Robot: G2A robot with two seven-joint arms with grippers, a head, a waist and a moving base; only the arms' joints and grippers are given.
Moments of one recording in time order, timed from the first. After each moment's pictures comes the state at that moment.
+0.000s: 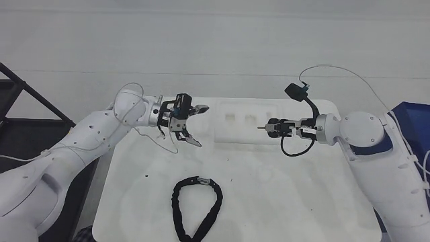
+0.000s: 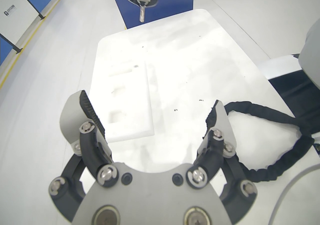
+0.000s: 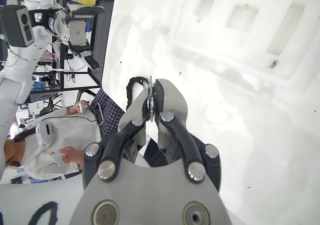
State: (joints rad) left arm 0.44 -0.86 -0.27 -1.07 1.49 -1.00 0.82; right arm -1.04 -1.06 1.25 -1.71 -0.20 0.16 1.22
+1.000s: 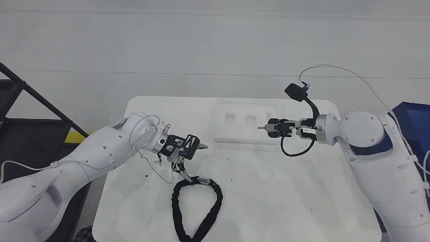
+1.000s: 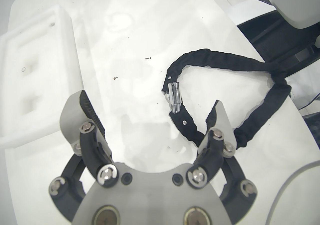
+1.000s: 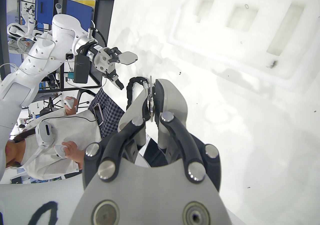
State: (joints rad) left arm 0.51 -0.85 -0.17 -1.13 1.74 -1.01 0.81; right arm -1.04 -1.06 1.25 -1.71 -0.20 0.16 1.22
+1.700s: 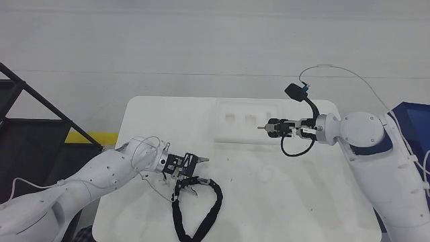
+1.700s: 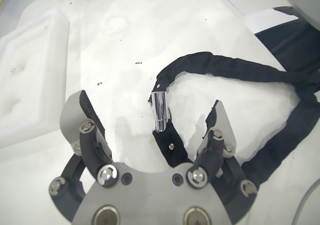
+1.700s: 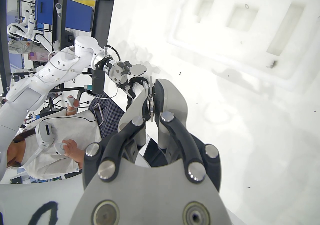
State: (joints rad) left arm 0.69 -0.84 -0.19 -1.11 1.72 -0.76 0.84; right arm -1.04 -1.06 1.25 -1.71 -0.20 0.16 1.22
